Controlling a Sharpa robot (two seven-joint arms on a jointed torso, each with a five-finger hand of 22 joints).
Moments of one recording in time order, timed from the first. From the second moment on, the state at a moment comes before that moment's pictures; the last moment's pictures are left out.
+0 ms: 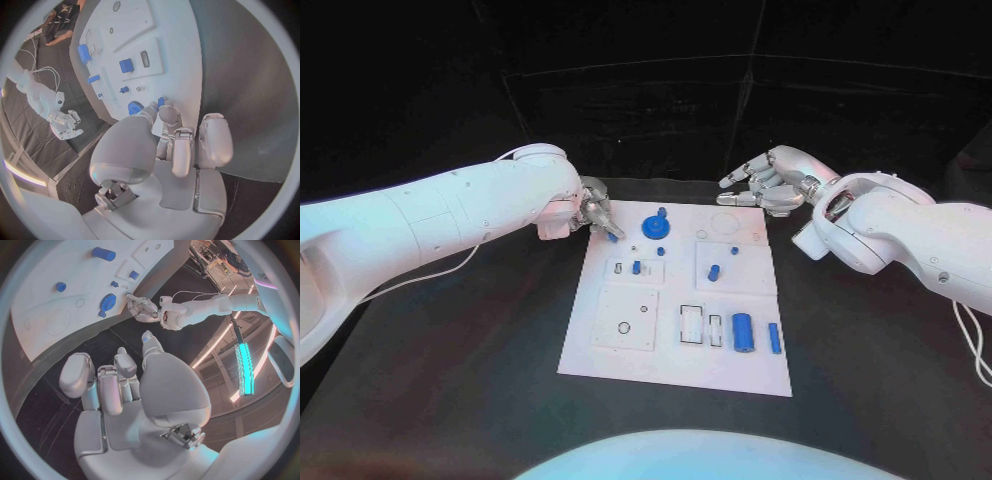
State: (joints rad) left arm 1.33 -0.58 -0.11 1.06 -1.02 0.27 -0.45; left_hand 1.30 0.05 0.22 0.13 0.05 0.90 0.04 0.64 0.53 1.26 -0.03 1.00 0.74 1.46 -0.08 1.57 1.31 0.07 1.40 0.03 1.35 1.24; right arm 1.26 -0.79 -0.01 1.44 -0.93 -0.26 0.06; right_hand 1.30 -0.01 -0.12 0.15 0.26 0.89 0.17 0.09 0.07 1.29 0.08 1.13 1.16 1.47 0.00 1.48 1.31 0.08 1.34 0.10 1.35 1.06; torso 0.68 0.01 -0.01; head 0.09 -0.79
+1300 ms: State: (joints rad) left arm 1.27 -0.77 -0.11 1.43 -1.04 0.02 -0.46; left_hand 1.22 0.01 0.36 0.07 0.04 0.89 0.04 0.66 0.57 1.28 -0.04 1.02 0.76 1.46 -0.08 1.57 1.31 0.07 1.40 0.03 1.35 1.25; right arm 1.26 -0.78 -0.01 1.43 -0.93 -0.25 0.06; right_hand 1.30 -0.01 -0.12 0.15 0.26 0.89 0.17 0.09 0.07 1.29 0.08 1.13 1.16 1.47 0.00 1.47 1.31 0.08 1.34 0.10 1.35 1.06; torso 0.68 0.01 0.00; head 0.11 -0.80
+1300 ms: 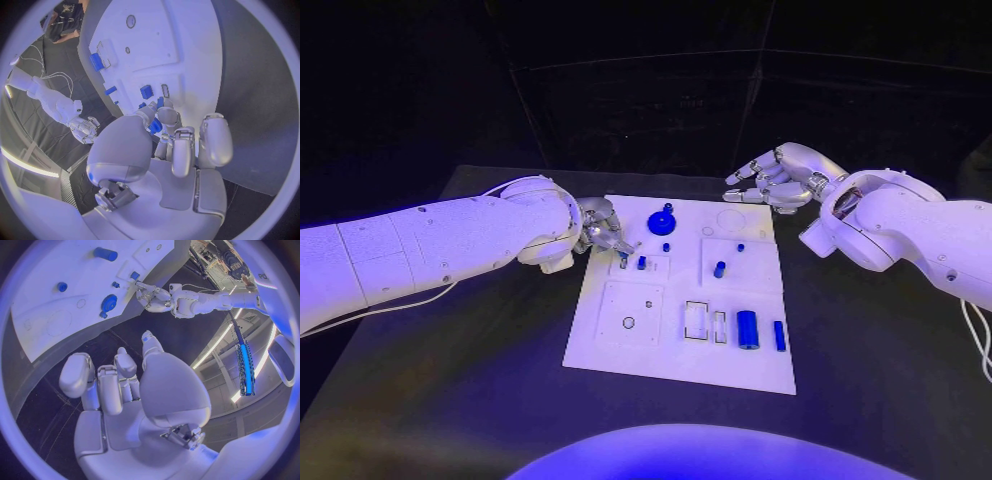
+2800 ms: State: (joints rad) left arm 1.27 -0.77 -0.12 1.44 -1.05 0.09 -0.49; left_hand 1.21 0.00 0.38 0.06 0.05 0.90 0.04 0.67 0.57 1.28 -0.03 1.02 0.76 1.46 -0.08 1.57 1.31 0.07 1.41 0.03 1.35 1.25; right arm 1.26 -0.78 -0.01 1.43 -0.93 -0.24 0.06; right_hand 1.30 -0.01 -0.12 0.15 0.26 0.89 0.17 0.09 0.07 1.29 0.08 1.13 1.16 1.47 0.00 1.47 1.31 0.09 1.34 0.10 1.35 1.06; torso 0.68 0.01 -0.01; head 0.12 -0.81
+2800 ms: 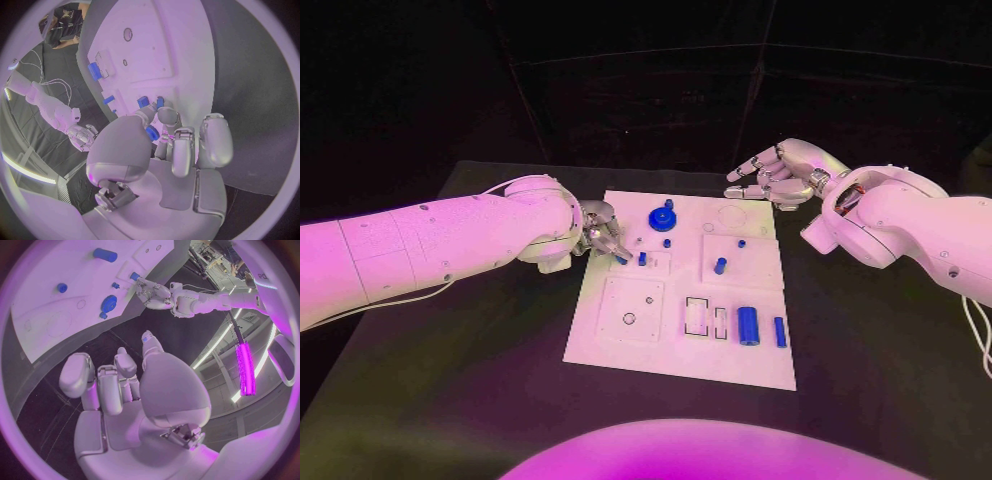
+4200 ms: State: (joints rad) left arm 1.26 -0.75 -0.12 1.42 -1.06 0.08 -0.50; left_hand 1.06 -0.07 0.46 0.02 0.05 0.93 0.02 0.71 0.58 1.30 -0.05 1.04 0.77 1.46 -0.09 1.57 1.31 0.07 1.41 0.02 1.35 1.27; right arm 1.26 -0.78 -0.01 1.43 -0.93 -0.24 0.06; right_hand 1.30 -0.01 -0.13 0.15 0.26 0.89 0.17 0.09 0.07 1.29 0.08 1.13 1.16 1.47 0.00 1.47 1.31 0.09 1.34 0.10 1.34 1.05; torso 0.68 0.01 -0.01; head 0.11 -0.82
